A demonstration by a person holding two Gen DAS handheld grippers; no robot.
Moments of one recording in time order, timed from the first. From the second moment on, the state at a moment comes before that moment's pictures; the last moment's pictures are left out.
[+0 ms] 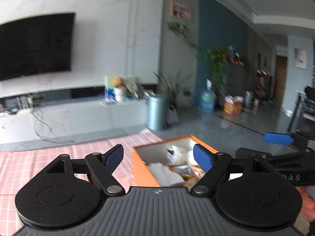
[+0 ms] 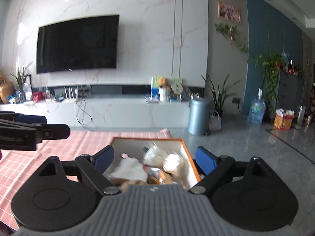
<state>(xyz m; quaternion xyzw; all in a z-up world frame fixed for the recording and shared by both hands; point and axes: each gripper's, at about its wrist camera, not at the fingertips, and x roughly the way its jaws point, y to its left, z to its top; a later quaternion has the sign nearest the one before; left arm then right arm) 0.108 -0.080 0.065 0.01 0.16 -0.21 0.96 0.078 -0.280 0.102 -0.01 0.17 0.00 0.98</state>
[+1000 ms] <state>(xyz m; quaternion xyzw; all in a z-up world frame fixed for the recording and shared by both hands) 0.062 -0.046 -0.004 -0.01 0.17 -0.06 0.98 0.031 -0.225 0.022 -0.01 0.16 -0.04 0.99</state>
